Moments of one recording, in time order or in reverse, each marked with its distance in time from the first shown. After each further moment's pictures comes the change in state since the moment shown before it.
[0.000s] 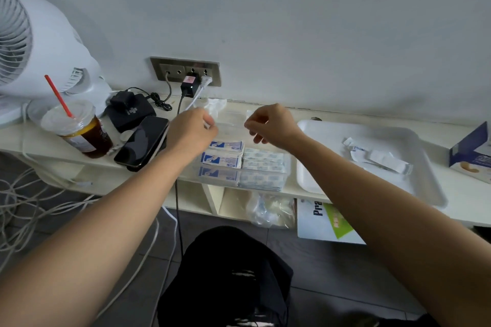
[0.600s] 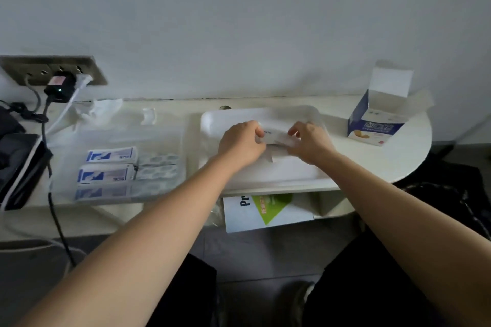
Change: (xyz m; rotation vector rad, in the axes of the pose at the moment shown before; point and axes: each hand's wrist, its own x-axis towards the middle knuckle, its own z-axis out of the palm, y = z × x) left_hand -0.019 0.206 0.174 -0.138 -0.411 0.322; right_hand -0.079 0.209 -0.152 -0.505 0.160 0.391
